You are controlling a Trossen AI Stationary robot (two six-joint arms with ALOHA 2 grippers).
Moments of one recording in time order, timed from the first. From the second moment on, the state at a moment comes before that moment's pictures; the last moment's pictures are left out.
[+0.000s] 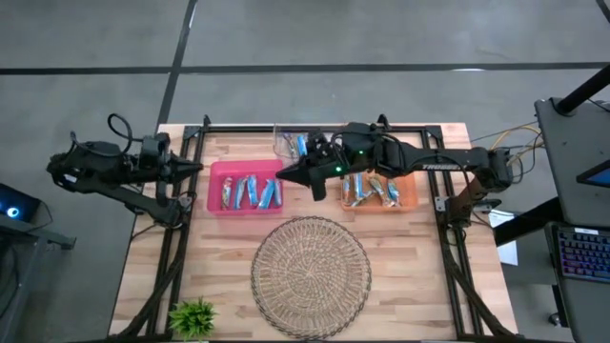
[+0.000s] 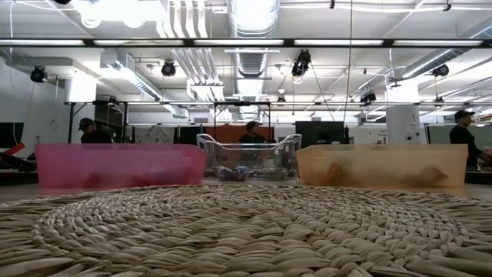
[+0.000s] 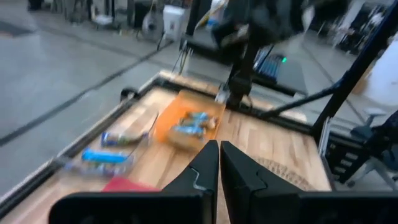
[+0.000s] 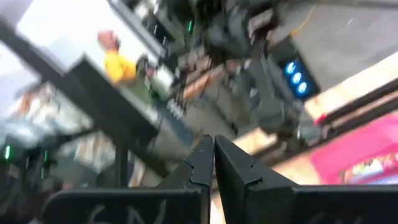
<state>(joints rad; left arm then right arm) -0.28 0.55 1.10 -0.86 -0.48 -0.35 -0.04 1.66 1.63 -0.02 -0.18 0.70</state>
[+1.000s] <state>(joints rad) -0.28 0.45 0.85 -0.47 -0.39 -0.12 -0.03 1.37 1.41 -0.08 -0.46 0.21</state>
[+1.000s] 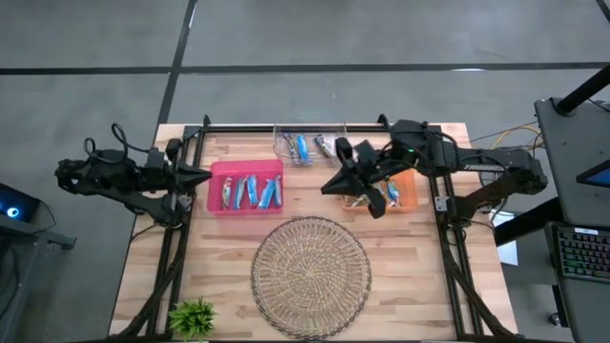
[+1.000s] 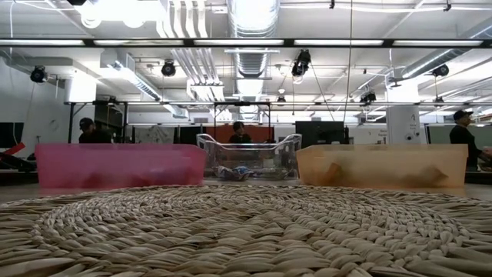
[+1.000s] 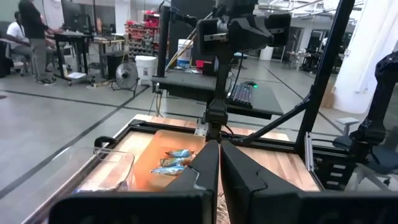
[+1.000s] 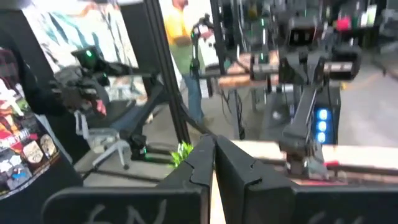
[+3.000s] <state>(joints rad) -0.14 0.29 0.41 -0.22 -0.15 -0.10 -0.06 0.77 0.51 0.38 -0.55 0.16</state>
